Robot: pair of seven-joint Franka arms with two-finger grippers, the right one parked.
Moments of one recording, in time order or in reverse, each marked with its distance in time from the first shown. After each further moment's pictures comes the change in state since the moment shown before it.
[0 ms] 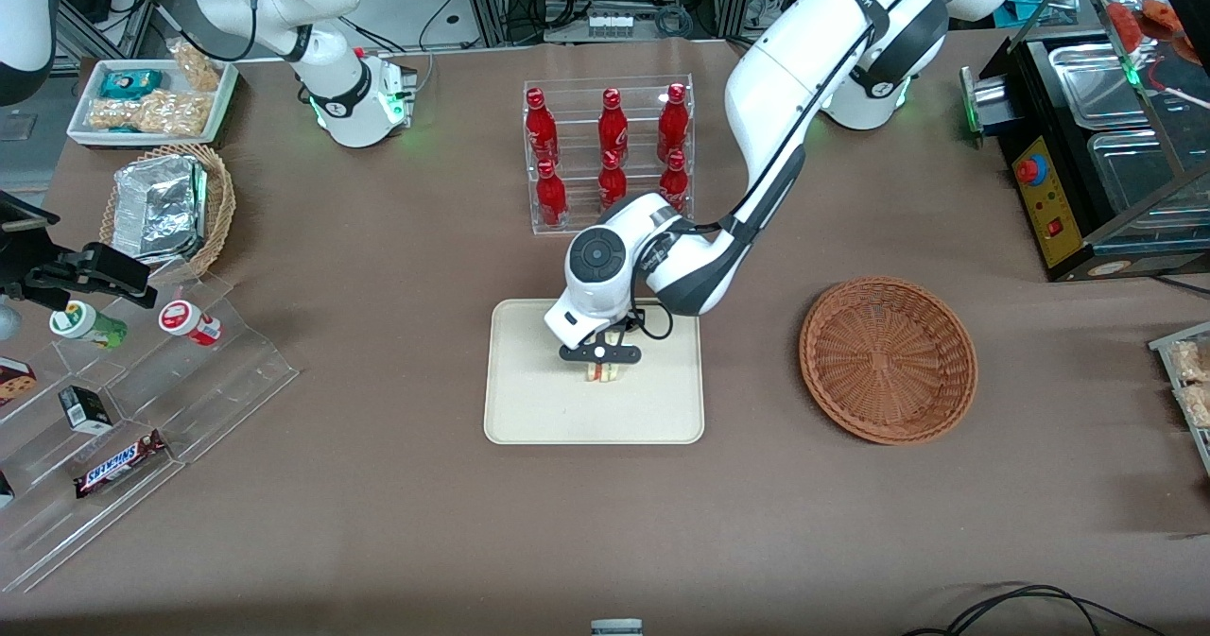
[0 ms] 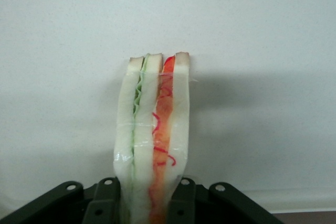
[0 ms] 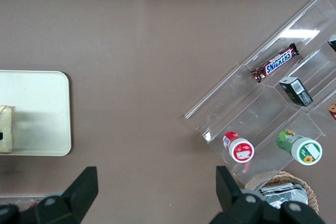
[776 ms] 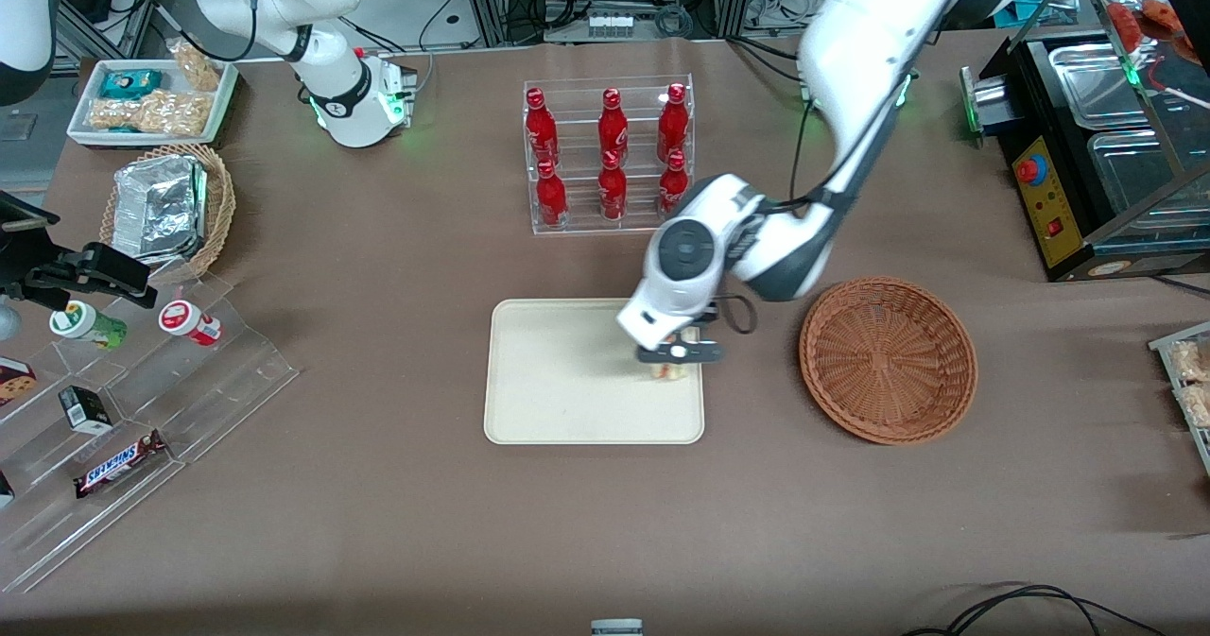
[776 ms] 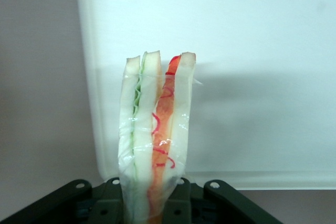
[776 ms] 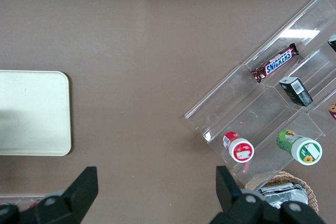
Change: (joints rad) arm 0.112 -0.210 -0.006 -0.239 -0.011 -0.028 0.097
